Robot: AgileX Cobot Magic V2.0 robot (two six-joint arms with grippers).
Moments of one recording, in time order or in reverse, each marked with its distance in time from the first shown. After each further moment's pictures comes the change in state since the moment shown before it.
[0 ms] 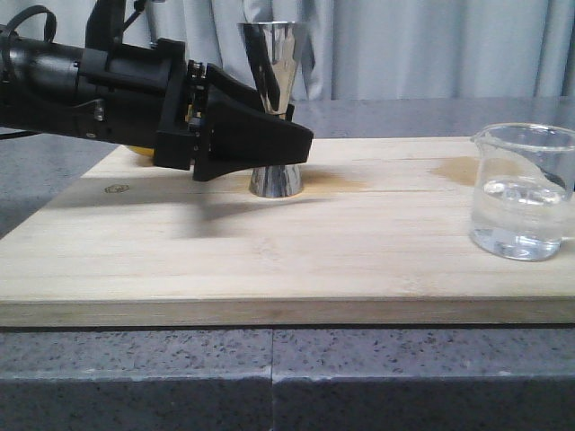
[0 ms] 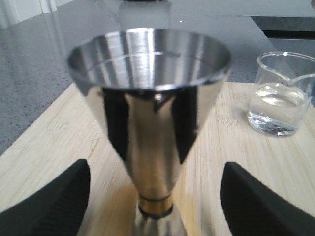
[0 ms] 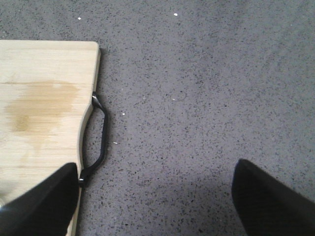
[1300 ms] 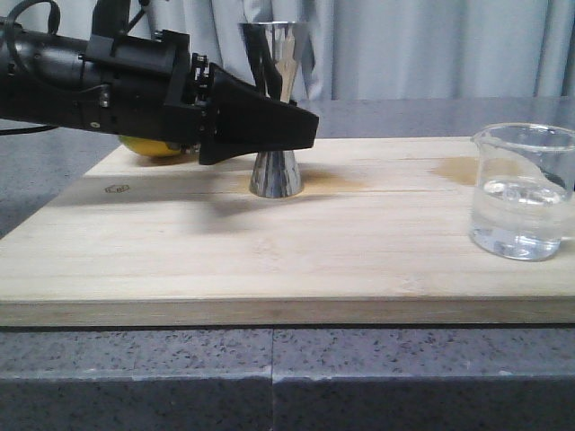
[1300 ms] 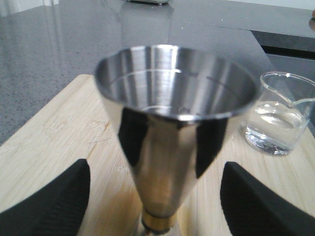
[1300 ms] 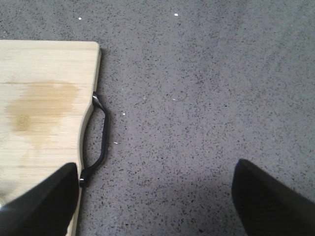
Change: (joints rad) left arm 0.000 0.000 -0.020 0.000 0.000 -0.121; right arm 0.000 0.000 0.000 0.000 0.000 0.000
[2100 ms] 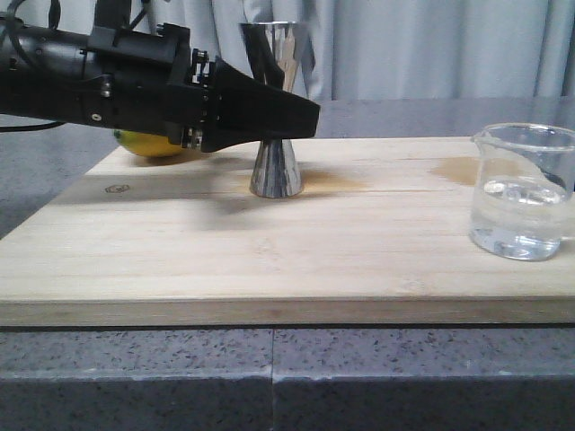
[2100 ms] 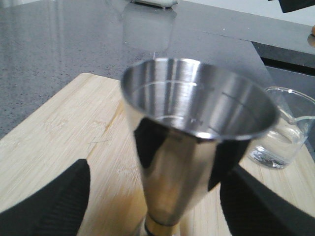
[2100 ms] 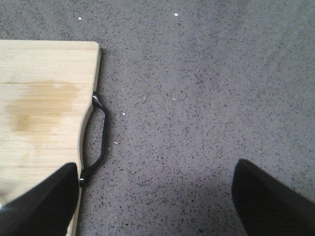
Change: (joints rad) left arm -0.002 0.000 -0.011 0.000 0.000 -0.090; right arm 0.000 0.000 0.000 0.000 0.000 0.000
